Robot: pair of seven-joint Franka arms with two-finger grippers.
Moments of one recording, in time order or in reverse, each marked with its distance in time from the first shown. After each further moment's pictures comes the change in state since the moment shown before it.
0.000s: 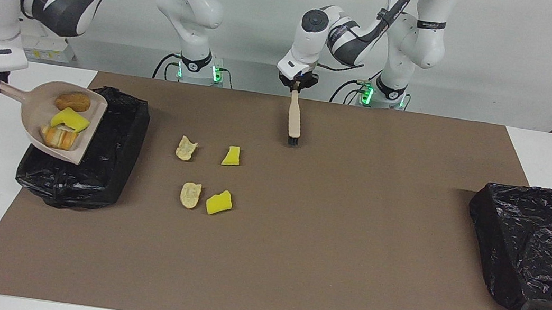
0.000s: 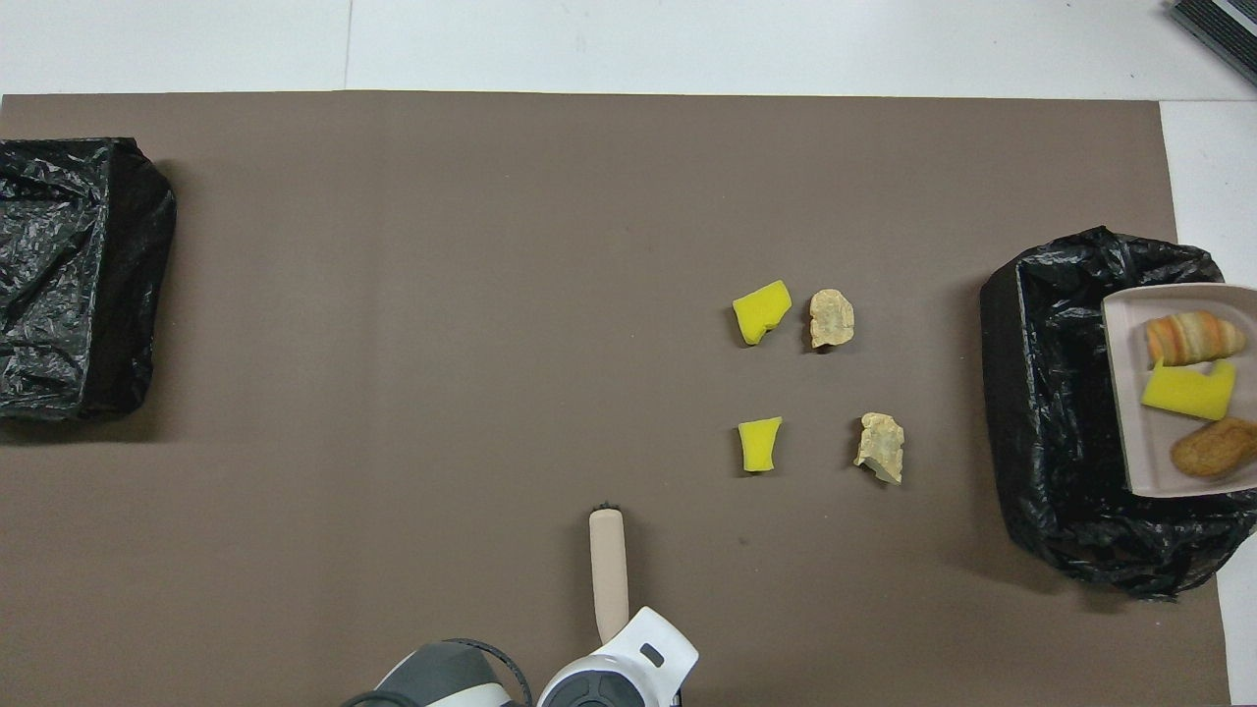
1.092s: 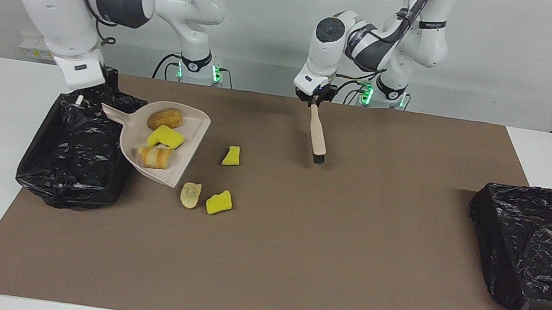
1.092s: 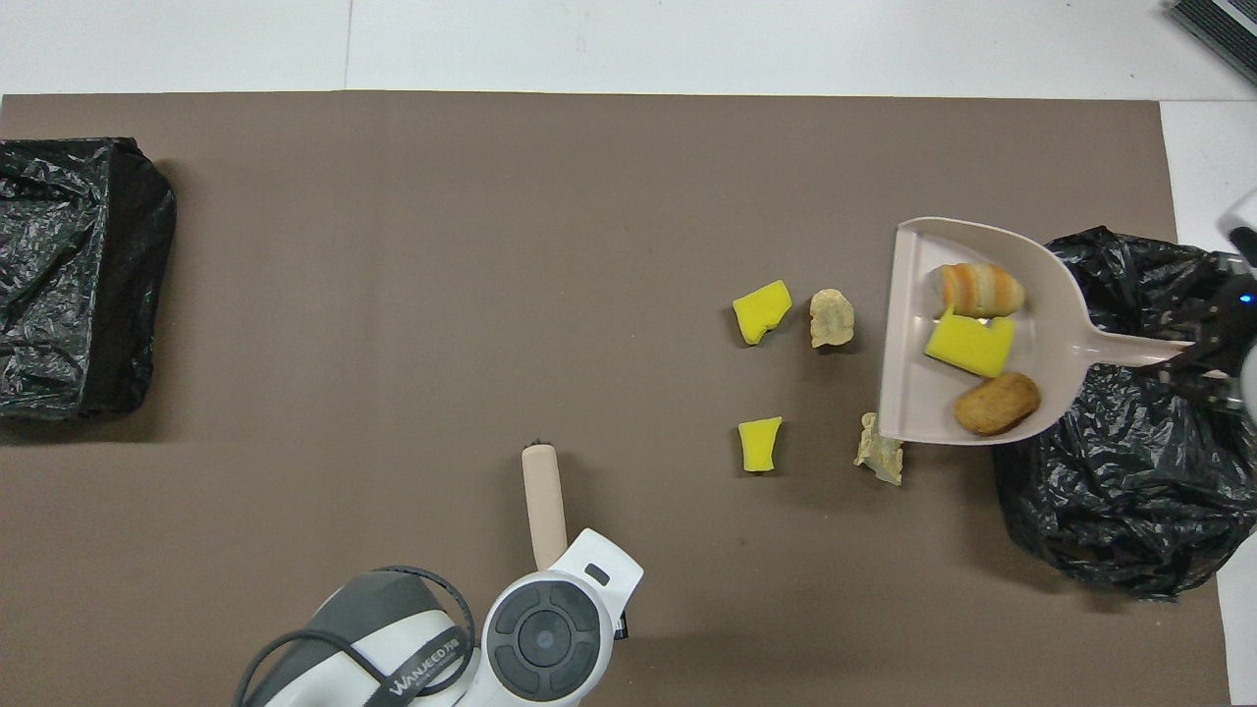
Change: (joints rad) left arm 0.152 -0.004 -0.002 0.060 0.153 -0.129 -0.031; right arm 0.183 -0.005 -0.009 0.081 0.485 -0.257 0.203
